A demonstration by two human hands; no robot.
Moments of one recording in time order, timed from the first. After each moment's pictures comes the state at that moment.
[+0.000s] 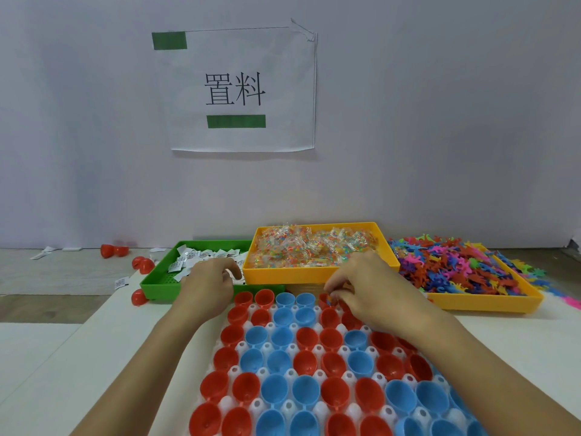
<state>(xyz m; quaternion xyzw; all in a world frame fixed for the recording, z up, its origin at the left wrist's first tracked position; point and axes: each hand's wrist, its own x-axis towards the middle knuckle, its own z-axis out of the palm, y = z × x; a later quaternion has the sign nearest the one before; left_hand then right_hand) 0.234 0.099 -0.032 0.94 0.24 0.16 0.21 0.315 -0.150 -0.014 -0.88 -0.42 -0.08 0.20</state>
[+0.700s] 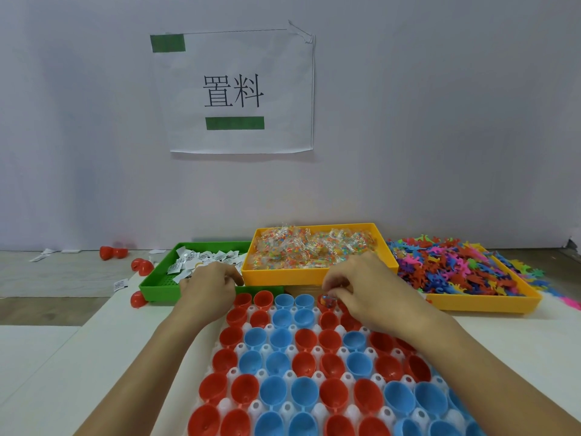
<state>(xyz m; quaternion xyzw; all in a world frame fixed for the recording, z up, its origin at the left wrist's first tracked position) 0.238 0.098 -0.034 0.94 0.25 0.13 0.17 0.314 -0.151 -0.014 -0.87 -0.42 -0.08 0.24</state>
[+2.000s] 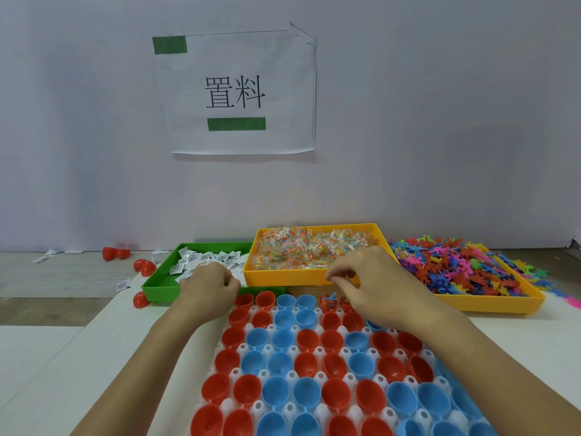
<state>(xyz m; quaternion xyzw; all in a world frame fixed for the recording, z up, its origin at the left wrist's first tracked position) 0.237 0.103 -0.032 0.95 0.24 0.13 0.17 0.314 -0.156 -0.005 -0.87 -0.42 -0.11 0.24</state>
